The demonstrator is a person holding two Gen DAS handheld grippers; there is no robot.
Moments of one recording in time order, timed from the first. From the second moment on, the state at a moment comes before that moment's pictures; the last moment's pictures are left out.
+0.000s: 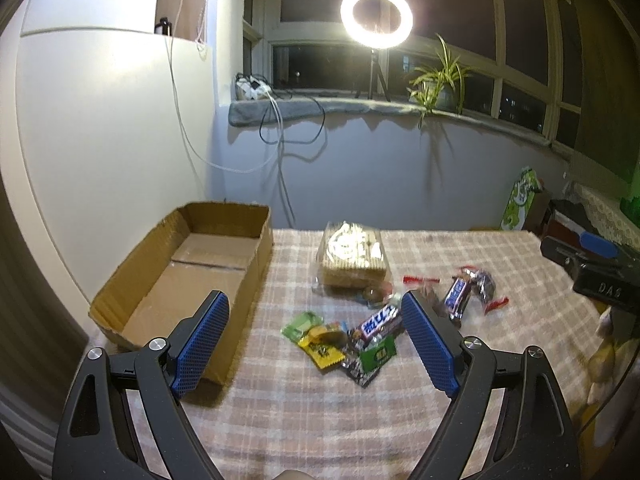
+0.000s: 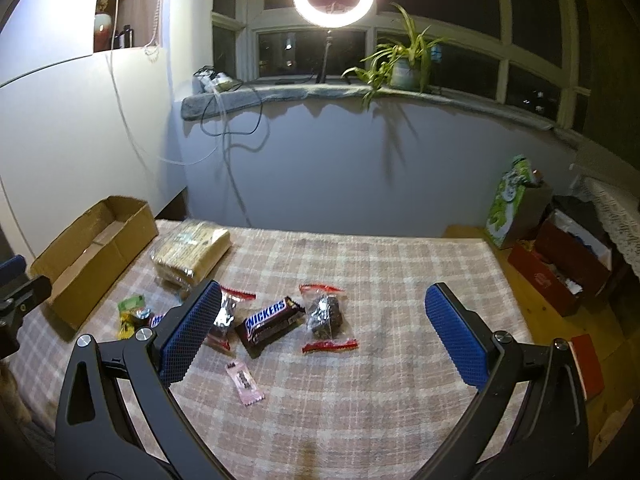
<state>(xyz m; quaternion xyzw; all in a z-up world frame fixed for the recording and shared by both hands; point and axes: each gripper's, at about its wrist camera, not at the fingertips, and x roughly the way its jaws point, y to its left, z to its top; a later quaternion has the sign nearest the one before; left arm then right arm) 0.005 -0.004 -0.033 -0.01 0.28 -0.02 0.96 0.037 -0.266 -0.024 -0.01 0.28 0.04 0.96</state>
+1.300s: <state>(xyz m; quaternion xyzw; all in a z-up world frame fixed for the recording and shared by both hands) 0.073 -0.055 -0.122 0.07 0.43 -0.21 0.87 0.059 -0.217 -0.119 -0.02 0.45 0.23 0.87</state>
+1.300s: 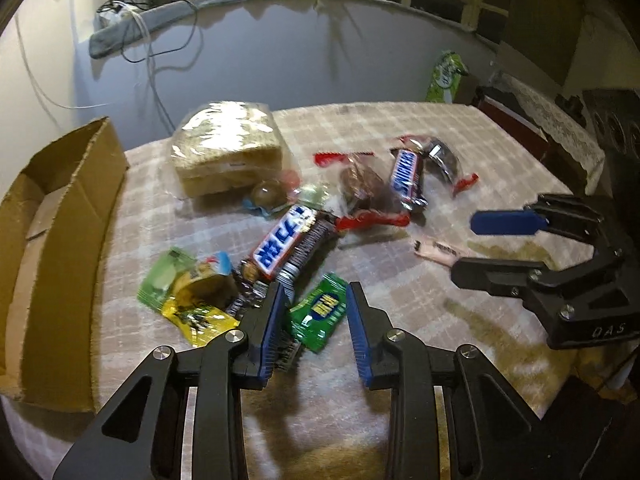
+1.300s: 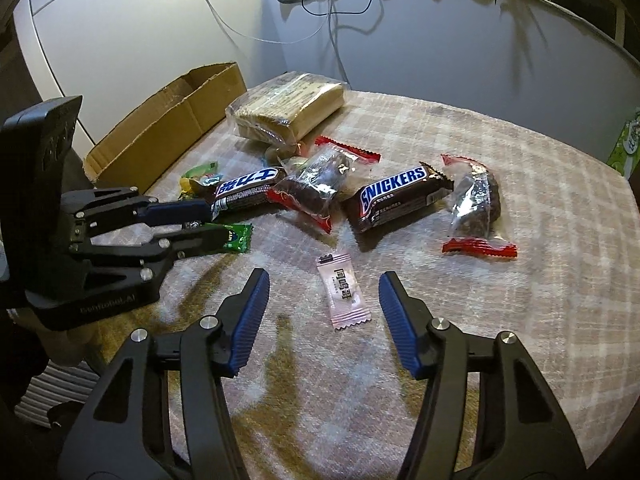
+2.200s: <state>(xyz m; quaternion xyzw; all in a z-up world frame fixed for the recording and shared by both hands) 0.071 -0.066 -0.131 0.08 0.44 -0.23 0.86 0.074 -0.211 -0.136 -0.08 0.48 0.25 0.84</state>
